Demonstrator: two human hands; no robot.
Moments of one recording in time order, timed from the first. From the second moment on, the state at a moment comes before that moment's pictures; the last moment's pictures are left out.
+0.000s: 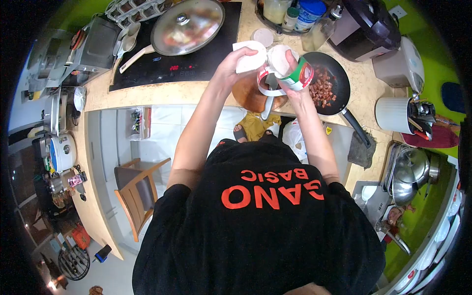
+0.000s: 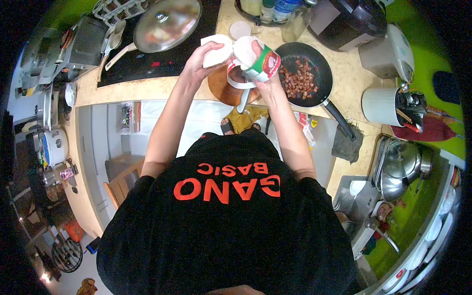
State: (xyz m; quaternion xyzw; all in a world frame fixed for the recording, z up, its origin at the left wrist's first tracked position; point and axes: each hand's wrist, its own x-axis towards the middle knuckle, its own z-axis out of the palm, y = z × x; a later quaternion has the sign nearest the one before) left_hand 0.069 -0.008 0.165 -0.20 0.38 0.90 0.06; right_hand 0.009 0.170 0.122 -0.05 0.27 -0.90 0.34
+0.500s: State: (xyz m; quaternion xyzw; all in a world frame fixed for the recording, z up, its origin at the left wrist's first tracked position) left_hand 0.073 -0.010 0.141 -0.16 0.29 0.94 0.05; right_hand -0.016 0.155 0.135 -0.02 0.32 -0.88 0.36
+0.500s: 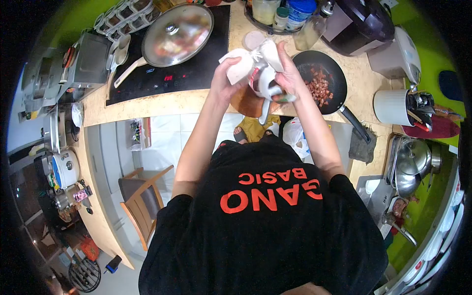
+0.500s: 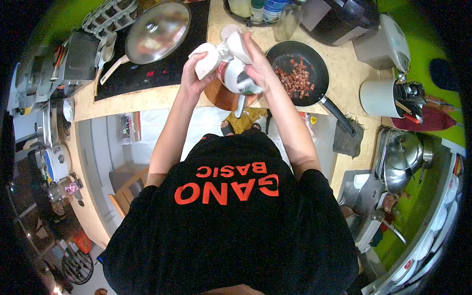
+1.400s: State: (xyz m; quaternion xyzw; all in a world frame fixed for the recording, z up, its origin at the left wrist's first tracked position) left_hand 0.092 -0.068 0.178 -0.20 0.29 0.92 -0.18; right_hand 0.038 0.150 0.118 -0.35 0.83 -0.44 0.01
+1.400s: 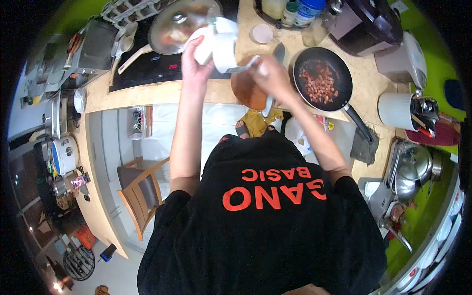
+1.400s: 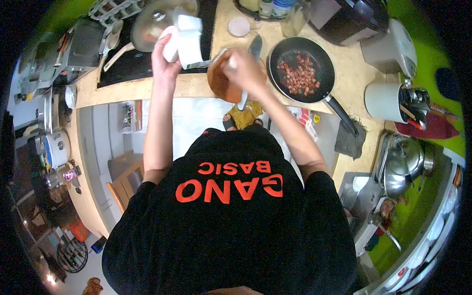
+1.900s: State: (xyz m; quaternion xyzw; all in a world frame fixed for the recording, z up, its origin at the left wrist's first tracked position) left_hand 0.090 -0.015 0.177 -0.21 0.60 0.73 -0.27; right_hand -0.006 0.125 0.155 -0.12 0.47 -0.81 0.33
